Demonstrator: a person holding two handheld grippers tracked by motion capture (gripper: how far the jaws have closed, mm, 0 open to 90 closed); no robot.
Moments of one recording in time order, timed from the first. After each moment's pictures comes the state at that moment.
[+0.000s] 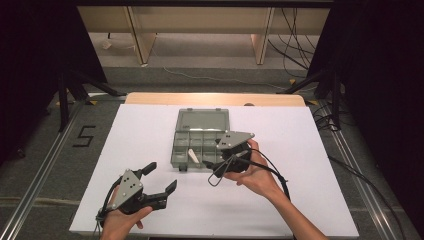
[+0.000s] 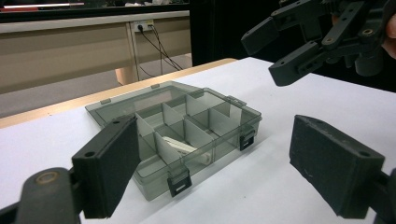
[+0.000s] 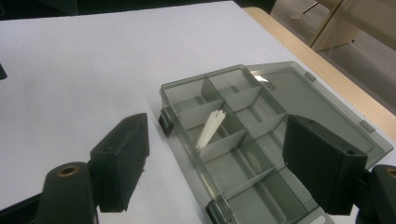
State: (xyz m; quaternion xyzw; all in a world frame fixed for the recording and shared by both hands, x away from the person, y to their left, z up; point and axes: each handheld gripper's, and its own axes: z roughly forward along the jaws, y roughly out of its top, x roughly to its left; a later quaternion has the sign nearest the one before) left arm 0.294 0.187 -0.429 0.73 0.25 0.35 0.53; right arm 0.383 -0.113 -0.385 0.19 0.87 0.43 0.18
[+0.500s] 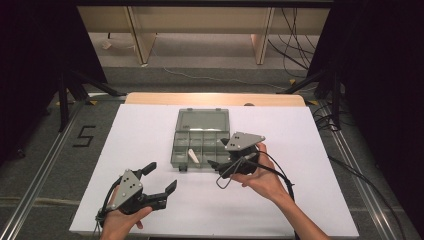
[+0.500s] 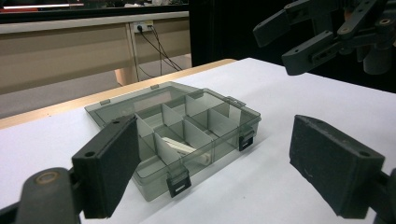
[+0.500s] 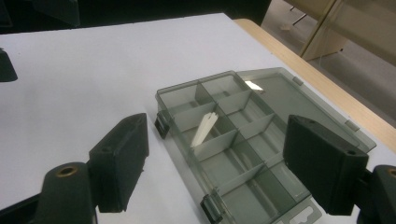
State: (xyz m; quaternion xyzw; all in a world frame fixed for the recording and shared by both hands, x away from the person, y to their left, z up) left arm 0.292 0.186 -0.428 0.73 0.25 0.35 0.53; right arm 0.375 -0.129 -0.382 0.20 0.85 0.45 0.19
